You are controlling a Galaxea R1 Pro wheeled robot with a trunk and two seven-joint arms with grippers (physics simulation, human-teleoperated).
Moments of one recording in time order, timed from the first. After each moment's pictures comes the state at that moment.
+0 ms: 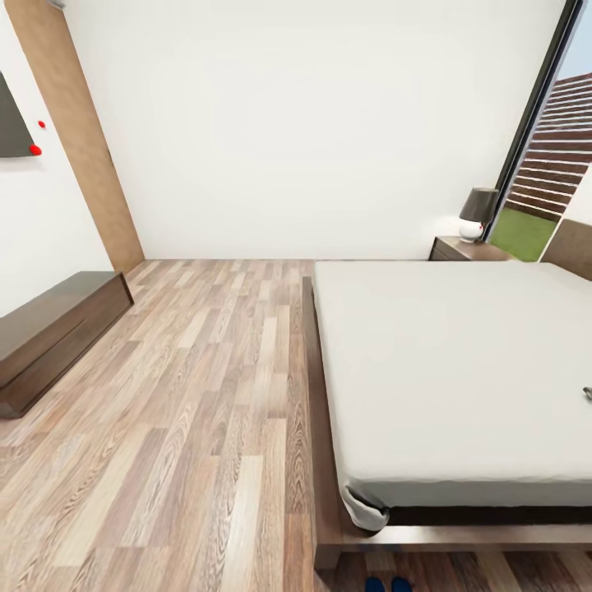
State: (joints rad) left arm -0.30 0.40 -0.37 -0.09 0.00 -0.19 0.22; right arm -0.24 -0.32 -0.14 -0.02 0.25 0.26 0.14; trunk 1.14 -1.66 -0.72
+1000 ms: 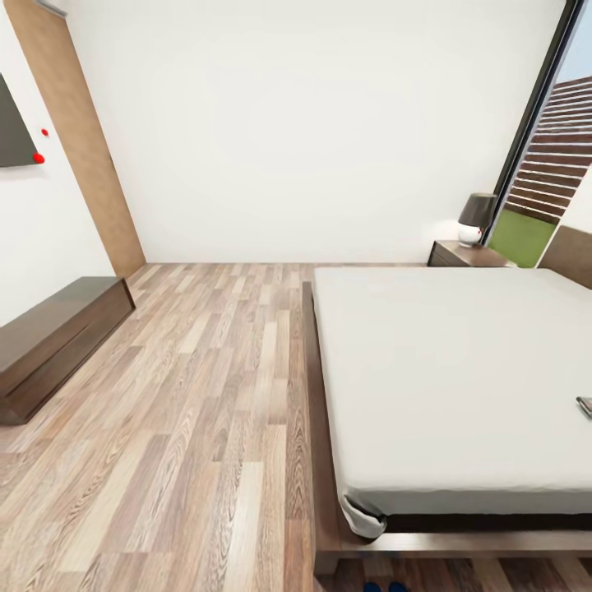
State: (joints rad) left arm -0.24 0.36 -0.36 -0.08 0.13 -0.19 0.22; right arm -0.13 -0.32 -0.34 -0.02 0.03 0.00 0.15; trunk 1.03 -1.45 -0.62
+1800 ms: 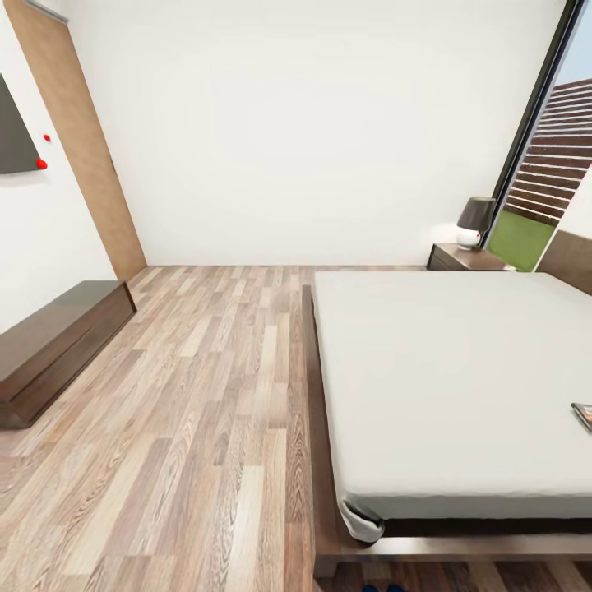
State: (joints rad) left arm -0.22 0.31 -0.36 -0.08 0.29 -0.19 0.11; right arm -0.11 -0.32 -0.48 -0.02 0.03 -0.04 0.18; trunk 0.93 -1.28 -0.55
